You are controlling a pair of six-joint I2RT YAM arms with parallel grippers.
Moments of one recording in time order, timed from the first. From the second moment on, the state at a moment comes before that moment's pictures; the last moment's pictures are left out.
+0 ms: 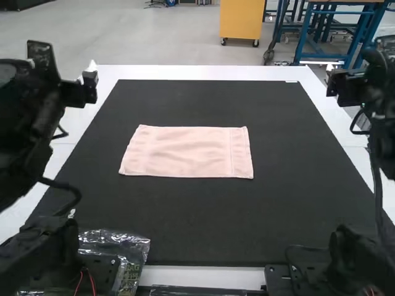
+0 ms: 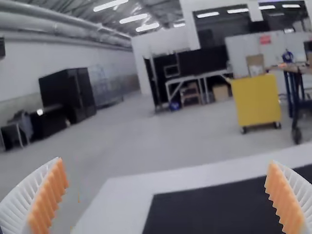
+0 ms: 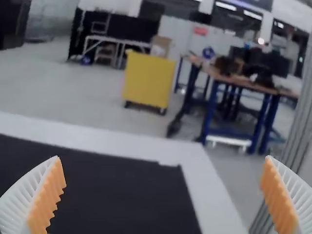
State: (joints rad) left arm -0.03 0.56 0.47 0.30 -0.11 0.21; right arm -0.10 0.71 0.57 0.20 -0.10 -0.14
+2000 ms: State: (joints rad) left arm 0.12 2.04 0.96 0.44 0.28 0.13; right arm 0.18 2.02 0.93 0.43 -0.27 0.07
